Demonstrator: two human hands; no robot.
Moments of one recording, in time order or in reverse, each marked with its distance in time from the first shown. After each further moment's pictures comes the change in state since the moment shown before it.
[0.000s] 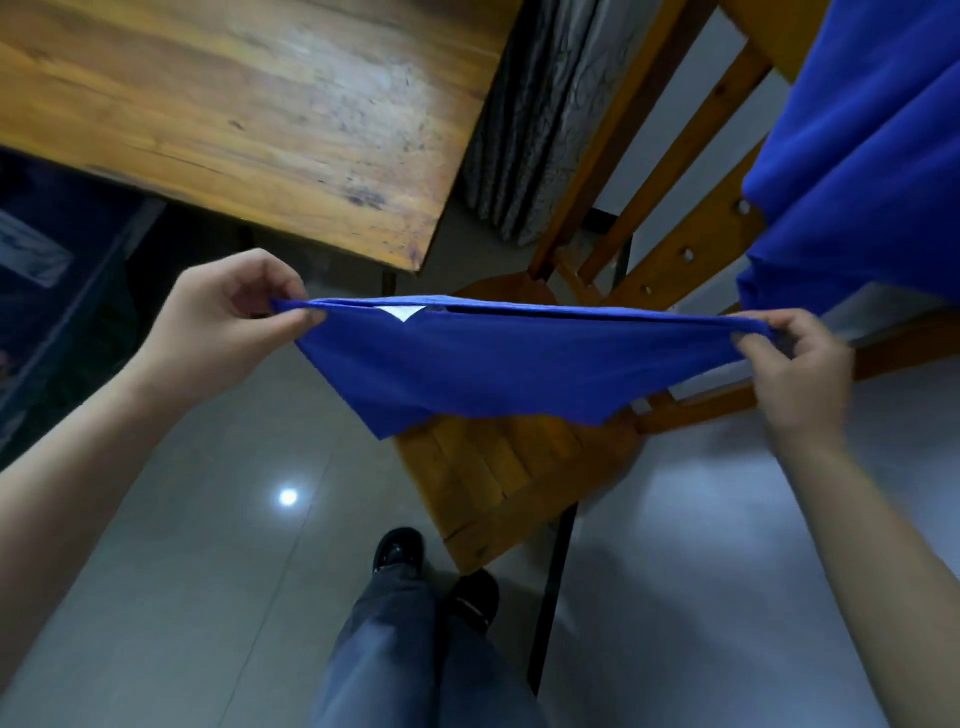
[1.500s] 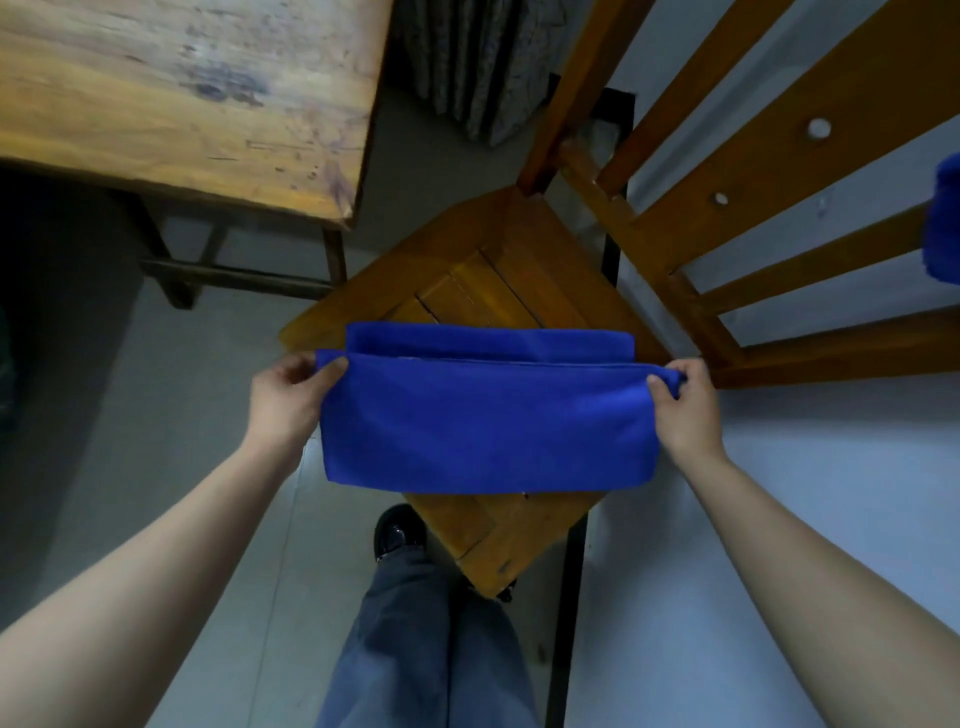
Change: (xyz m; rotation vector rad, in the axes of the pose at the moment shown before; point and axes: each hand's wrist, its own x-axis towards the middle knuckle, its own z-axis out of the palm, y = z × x) left_hand 0.030 -0.186 0.138 -0.209 0.100 -0.765; right_hand -0.005 0.176 0.143 -0.239 -0.140 0.486
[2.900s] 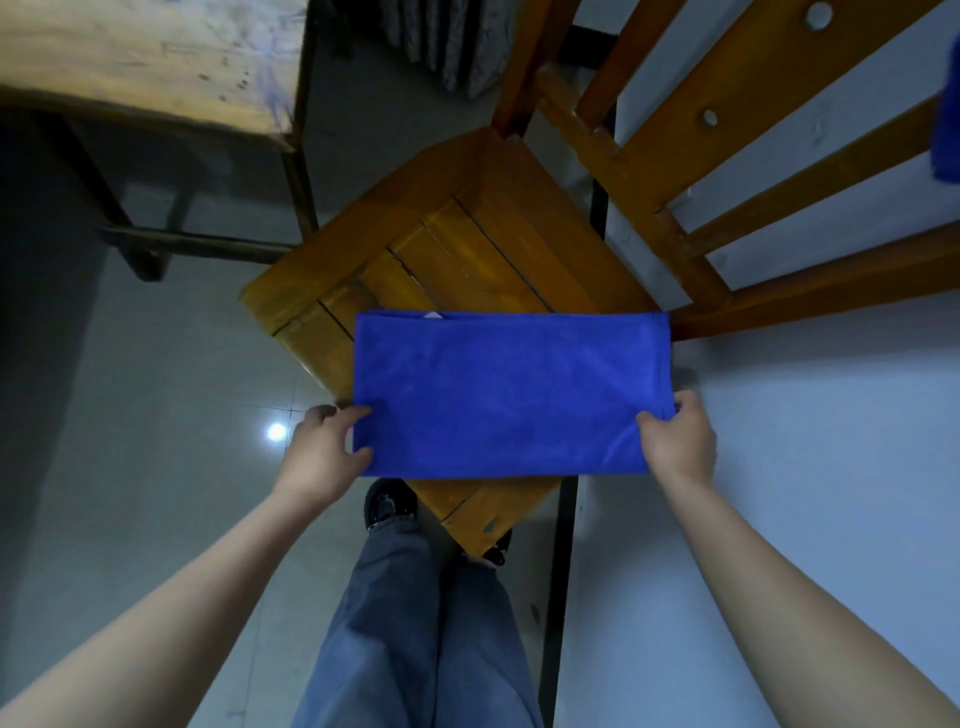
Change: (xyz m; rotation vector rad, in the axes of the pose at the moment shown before) left_hand -0.029 -0.088 0.018 0.927 -0.337 0.036; right_hand -0.044 0.044 0.010 -0.183 0.076 0.355
